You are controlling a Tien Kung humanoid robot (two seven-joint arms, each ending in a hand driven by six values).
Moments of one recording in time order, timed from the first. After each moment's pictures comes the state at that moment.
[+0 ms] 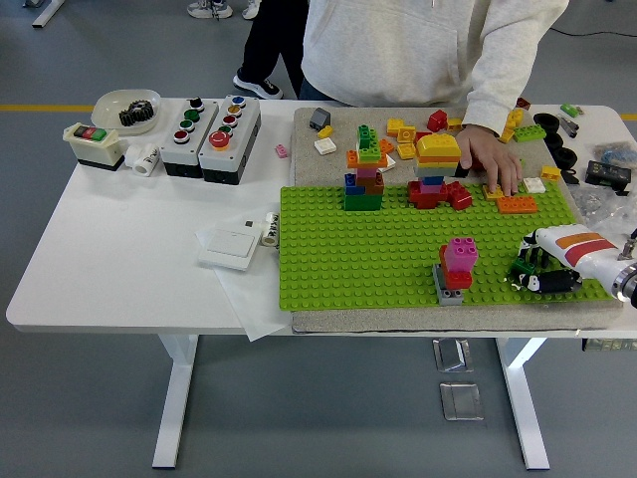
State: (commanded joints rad) left arm -0.11 0.01 -0.74 -0.18 1.18 -0.10 0.23; right arm 0.66 -0.58 0.51 0.88 -1.77 -0.21 0.23
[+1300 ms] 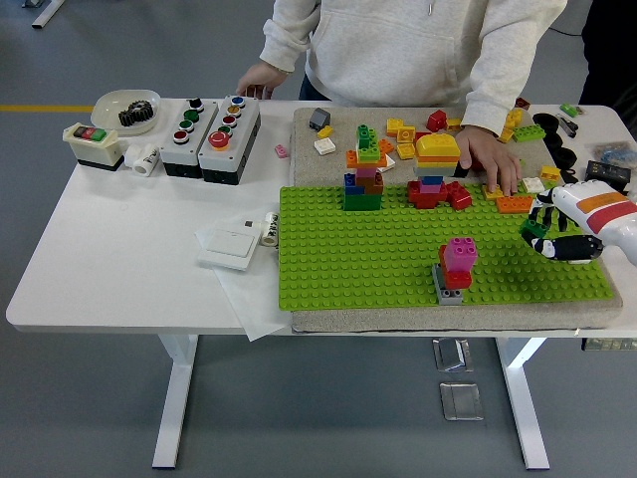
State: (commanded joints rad) left arm -0.10 0.01 -0.78 -0.18 1.23 -0.10 0.24; right arm 0.60 -0.71 0.71 1.17 -1.83 -0.22 0.22
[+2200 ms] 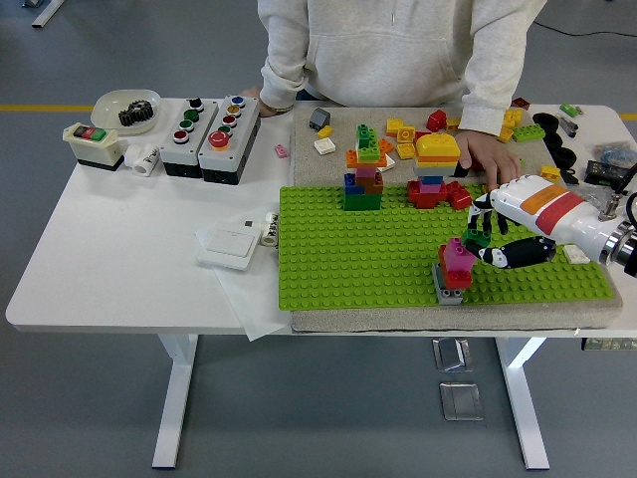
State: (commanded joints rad) left arm -0.11 0.02 -0.77 -0.18 1.19 -0.10 0.24; right arm 0.73 -0.75 0.54 1.36 -1.79 -0.13 0.25
